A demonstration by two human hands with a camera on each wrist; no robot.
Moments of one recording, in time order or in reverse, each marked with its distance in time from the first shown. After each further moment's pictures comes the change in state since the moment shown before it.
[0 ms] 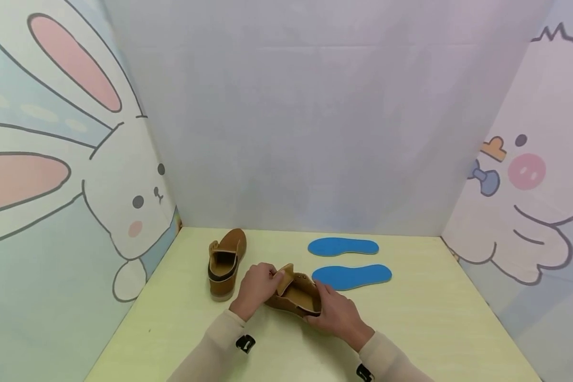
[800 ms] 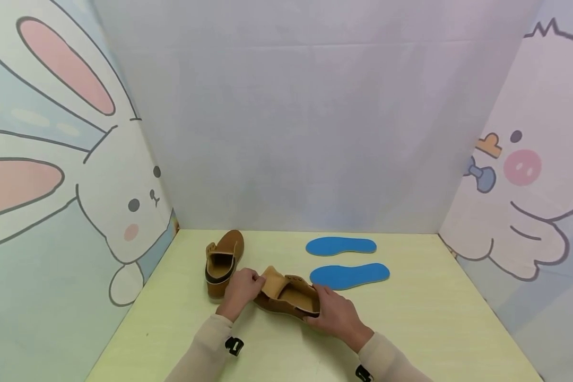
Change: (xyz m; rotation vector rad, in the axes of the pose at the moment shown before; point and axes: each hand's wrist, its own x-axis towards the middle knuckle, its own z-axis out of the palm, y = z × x) left_hand 0.006 -0.044 0.001 0.110 -0.012 -0.190; right_hand -0.001 0.002 0.002 -0.003 0.014 -0.018
